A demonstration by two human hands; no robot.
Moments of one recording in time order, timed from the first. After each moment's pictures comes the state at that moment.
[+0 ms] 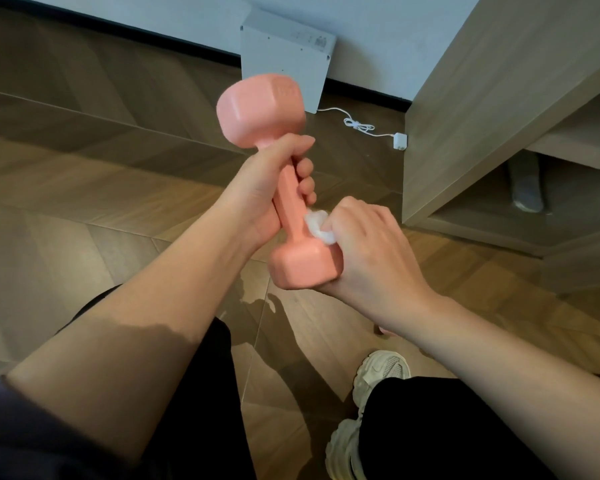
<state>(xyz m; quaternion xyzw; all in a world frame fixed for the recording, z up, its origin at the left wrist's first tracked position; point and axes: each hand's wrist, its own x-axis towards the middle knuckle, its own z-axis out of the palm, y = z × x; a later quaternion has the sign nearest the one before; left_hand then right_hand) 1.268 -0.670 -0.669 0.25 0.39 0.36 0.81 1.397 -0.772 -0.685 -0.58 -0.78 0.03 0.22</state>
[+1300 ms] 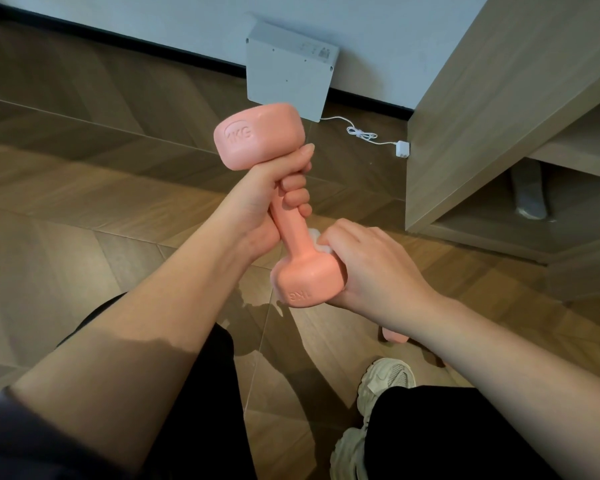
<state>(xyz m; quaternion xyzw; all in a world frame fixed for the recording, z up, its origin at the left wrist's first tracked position) 1.257 -0.671 -0.670 0.24 0.37 0.35 0.83 1.402 -0.769 -0.689 -0.58 -0.80 0.09 0.12</state>
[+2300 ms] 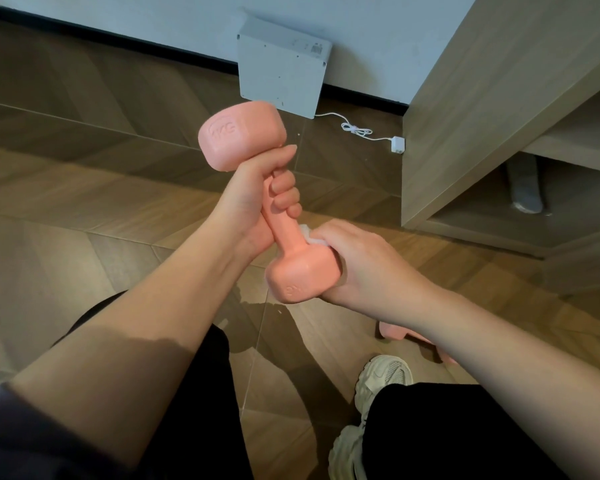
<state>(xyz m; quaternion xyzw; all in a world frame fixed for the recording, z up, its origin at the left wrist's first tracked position) 1.264 -0.668 -0.677 0.20 0.37 0.36 0.83 1.408 -0.764 -0.686 -0.58 -0.76 0.25 0.16</state>
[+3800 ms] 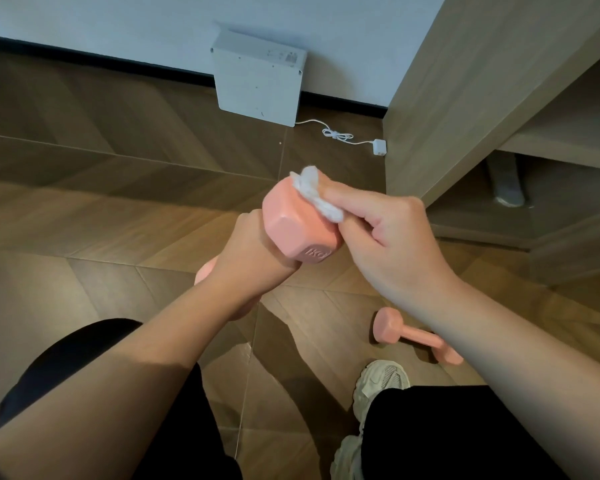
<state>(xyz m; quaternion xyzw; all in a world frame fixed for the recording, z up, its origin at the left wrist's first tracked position) 1.274 -0.702 -0.684 0.59 0.49 0.26 0.59 1.419 -0.757 -0.649 -0.61 -0.66 0.20 0.39</state>
